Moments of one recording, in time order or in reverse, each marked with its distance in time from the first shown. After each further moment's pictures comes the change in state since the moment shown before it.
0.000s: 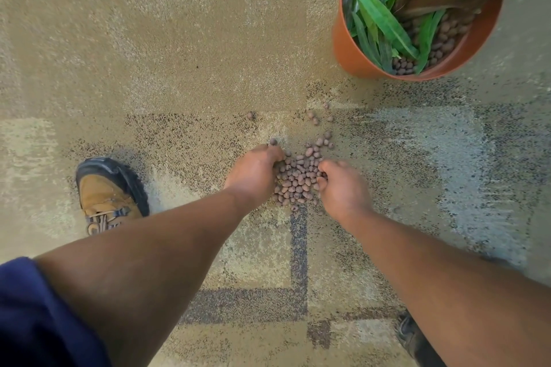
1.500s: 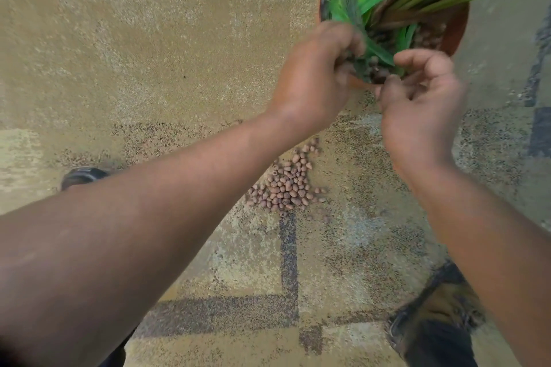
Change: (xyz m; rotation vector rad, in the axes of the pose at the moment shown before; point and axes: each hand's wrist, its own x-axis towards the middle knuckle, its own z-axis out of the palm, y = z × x) left_hand 0.058 0.142 -0.103 -0.417 0.438 0.416; right_hand 0.013 -0.020 -0.162 0.806 0.709 -0.029
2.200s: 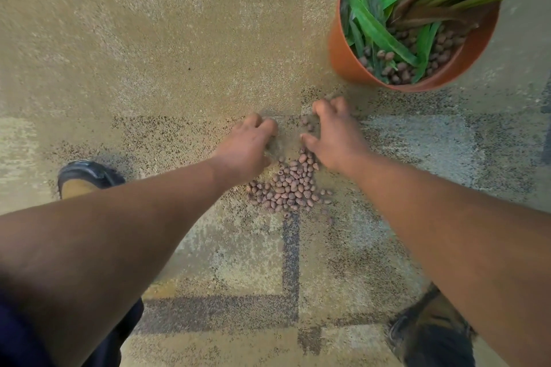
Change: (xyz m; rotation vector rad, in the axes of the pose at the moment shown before) left_hand -0.086 -0.132 -0.015 0.482 -0.546 -0.342; right_hand -0.011 0.085 0.094 -0.718 -0.706 -0.101
